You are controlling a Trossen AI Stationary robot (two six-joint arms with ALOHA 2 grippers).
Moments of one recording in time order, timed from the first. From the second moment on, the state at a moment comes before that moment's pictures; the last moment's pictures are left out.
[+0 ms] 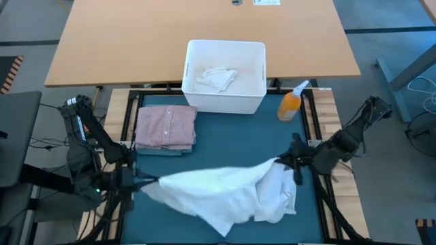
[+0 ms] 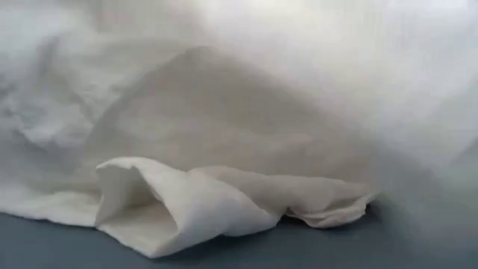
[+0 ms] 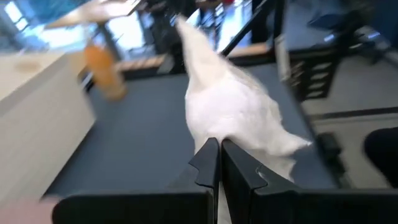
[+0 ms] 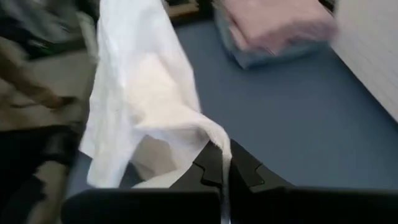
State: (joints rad) left arm -1.10 1.05 1.05 -0.63 -1.08 -0.48; right arm 0.69 0.83 0.86 -0.65 0.63 0.62
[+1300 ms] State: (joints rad) left arm -1.04 0.98 1.04 -0.89 -1.18 -0.72; right arm 0.04 1.11 1.08 -0.95 0.19 0.62
